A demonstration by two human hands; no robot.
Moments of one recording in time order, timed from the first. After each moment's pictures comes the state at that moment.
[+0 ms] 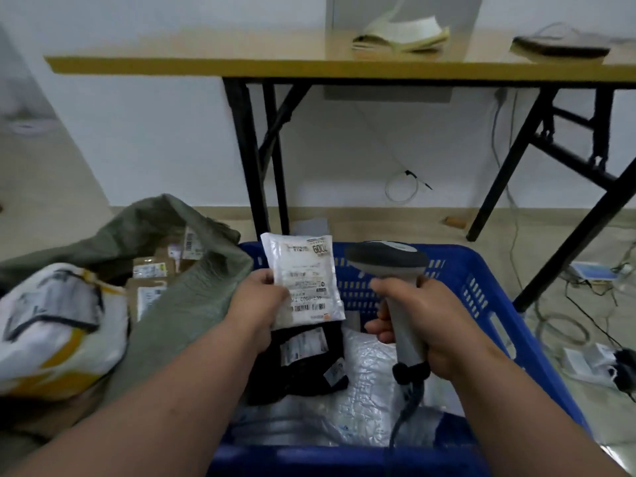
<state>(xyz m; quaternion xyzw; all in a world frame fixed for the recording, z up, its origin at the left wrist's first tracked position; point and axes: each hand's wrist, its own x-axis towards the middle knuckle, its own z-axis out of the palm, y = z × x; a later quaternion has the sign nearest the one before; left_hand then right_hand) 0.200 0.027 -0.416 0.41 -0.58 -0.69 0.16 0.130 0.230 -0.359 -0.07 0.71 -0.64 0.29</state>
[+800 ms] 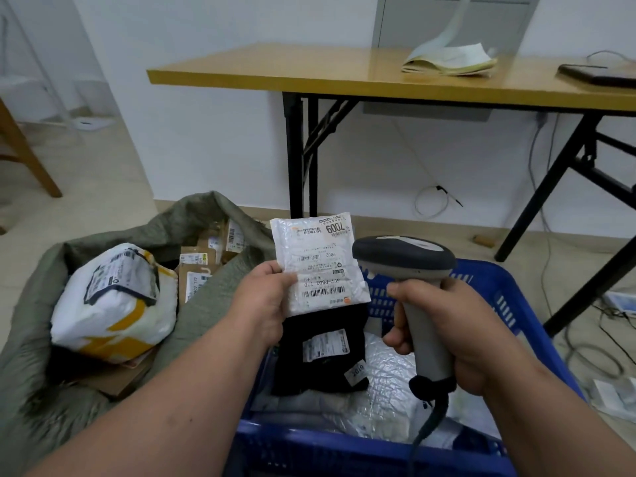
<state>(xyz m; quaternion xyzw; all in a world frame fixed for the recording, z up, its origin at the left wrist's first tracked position) 0.249 0.019 -0.379 0.38 -0.43 -0.80 0.20 0.178 0.227 -0.313 -0.17 0.70 -0.62 0.31</state>
